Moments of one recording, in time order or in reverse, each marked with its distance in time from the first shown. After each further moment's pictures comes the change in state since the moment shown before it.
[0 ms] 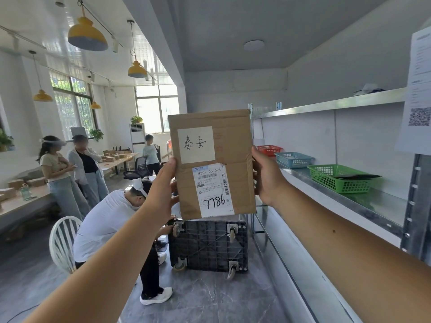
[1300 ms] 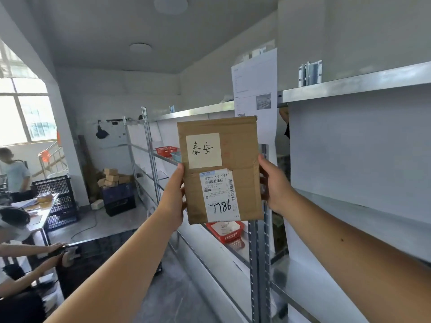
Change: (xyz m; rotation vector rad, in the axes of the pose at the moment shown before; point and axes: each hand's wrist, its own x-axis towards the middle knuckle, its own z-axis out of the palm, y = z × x) left_hand -0.150 -0.045 0.243 -0.146 -0.521 -0.185; right_hand -0.297 -0.077 -0.160 -0.172 0.632 -0.096
